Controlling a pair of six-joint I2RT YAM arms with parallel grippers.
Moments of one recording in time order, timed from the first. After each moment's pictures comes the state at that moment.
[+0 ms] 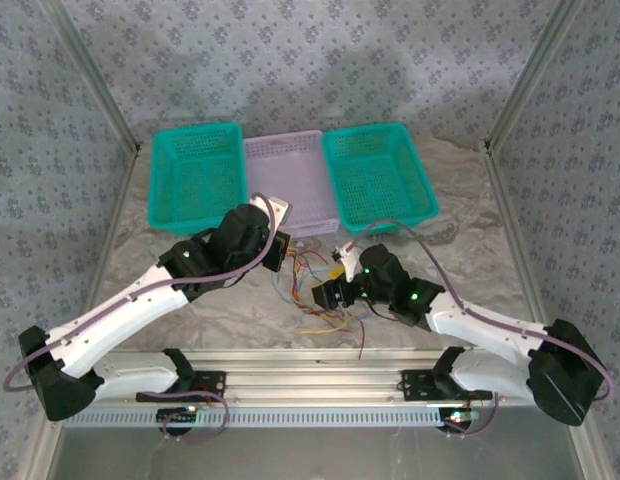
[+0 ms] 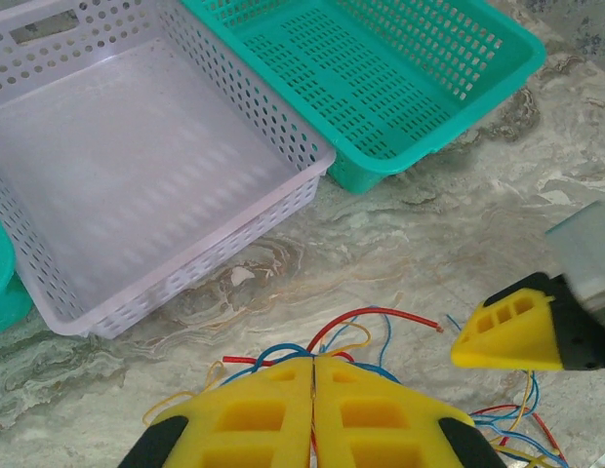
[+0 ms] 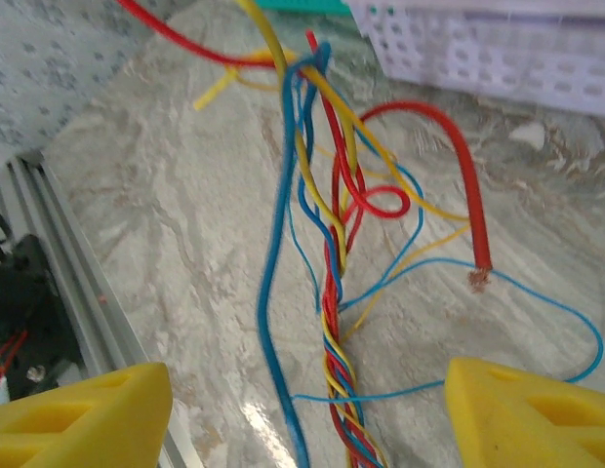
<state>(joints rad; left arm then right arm) -0.91 1.14 1.13 -0.63 -0.22 -0.29 0.84 1.11 0.57 -0.01 -0.24 0.33</state>
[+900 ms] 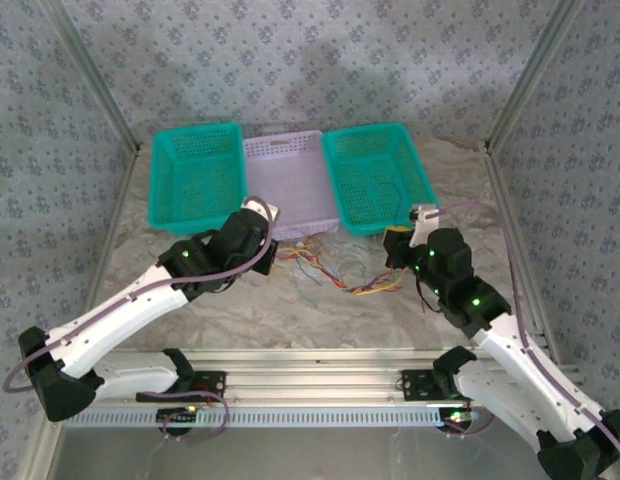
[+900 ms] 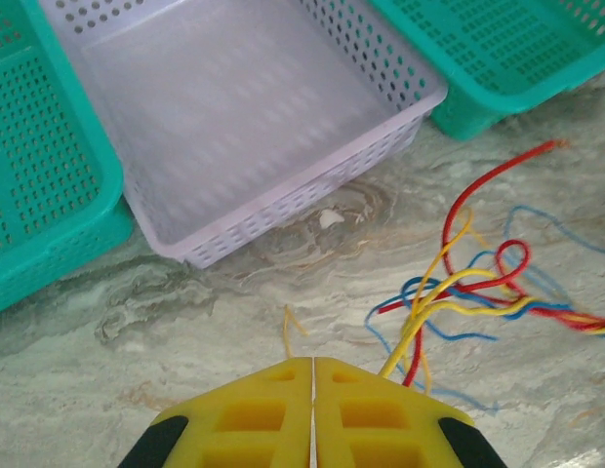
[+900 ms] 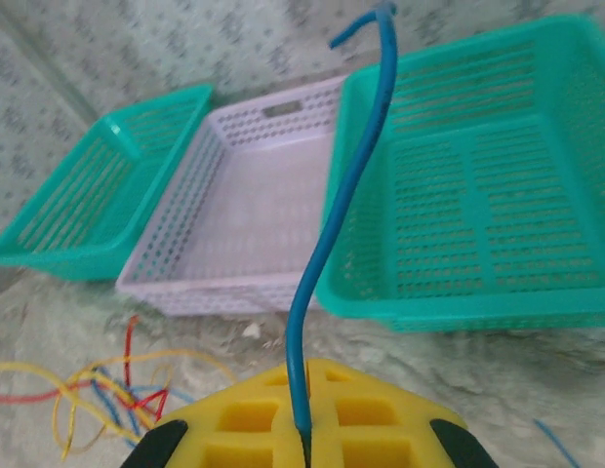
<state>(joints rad) -0.89 1.14 1.13 -0.79 -0.36 -0.32 0.51 0.72 0.72 -0.32 0.08 0.38</state>
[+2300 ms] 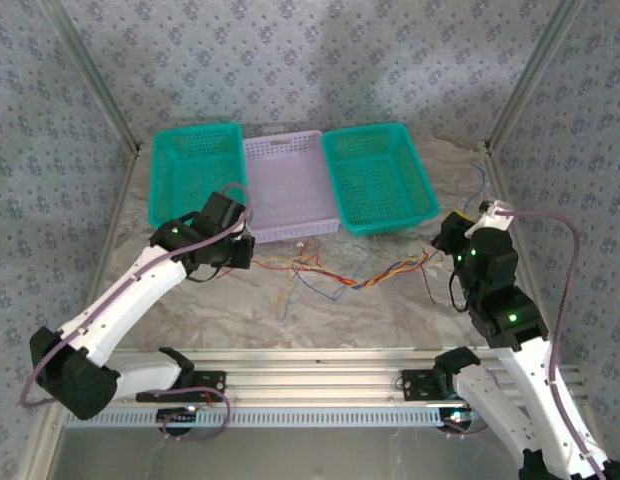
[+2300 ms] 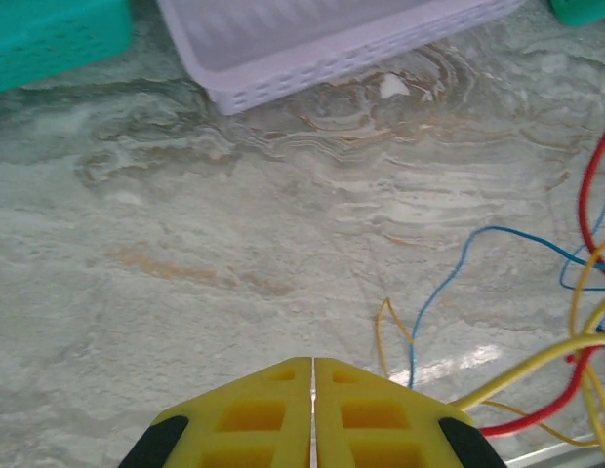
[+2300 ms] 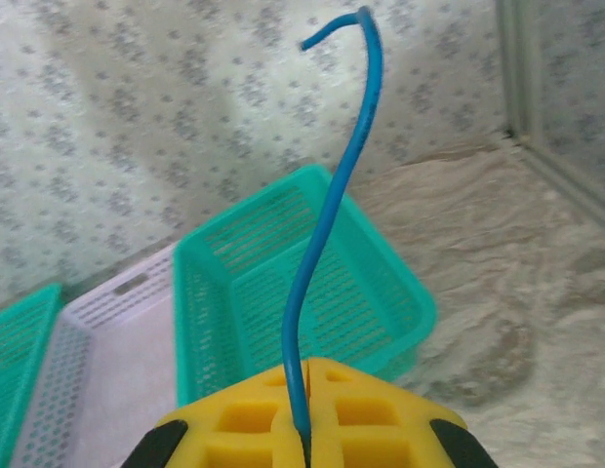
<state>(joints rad) -0.59 1.21 1.13 -0.97 -0.03 -0.38 0.33 0.63 0.87 -0.49 0.33 0.51</state>
